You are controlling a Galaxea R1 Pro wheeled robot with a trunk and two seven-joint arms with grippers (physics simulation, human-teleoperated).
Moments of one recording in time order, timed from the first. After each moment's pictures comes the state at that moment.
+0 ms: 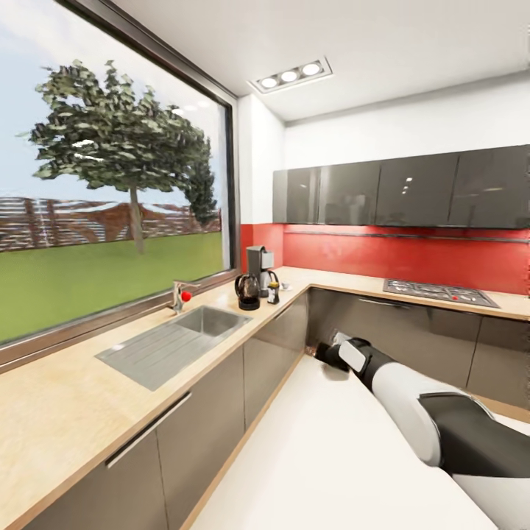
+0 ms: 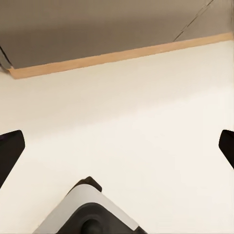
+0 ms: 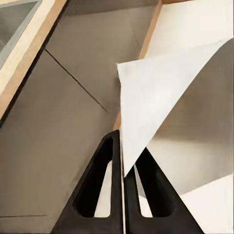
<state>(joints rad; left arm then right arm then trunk) 0.05 0.18 -0.11 -0.10 1.02 -0.36 -0.26 -1.13 0.04 0.04 -0.06 -0.49 0.37 -0.08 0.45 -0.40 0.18</state>
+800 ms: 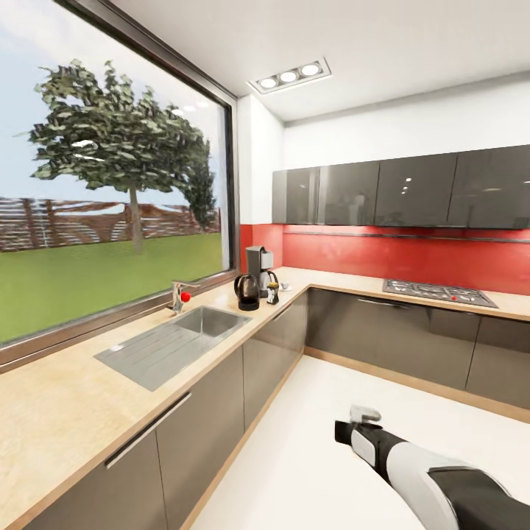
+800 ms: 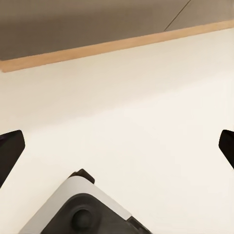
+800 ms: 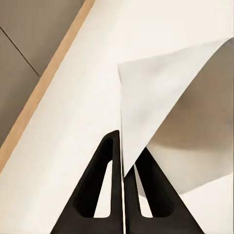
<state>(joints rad) 0.05 0.15 -0.11 -0.10 0.99 -0.36 -0.26 -0.84 0.01 0.04 0.03 -0.21 0.09 -0.10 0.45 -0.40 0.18</state>
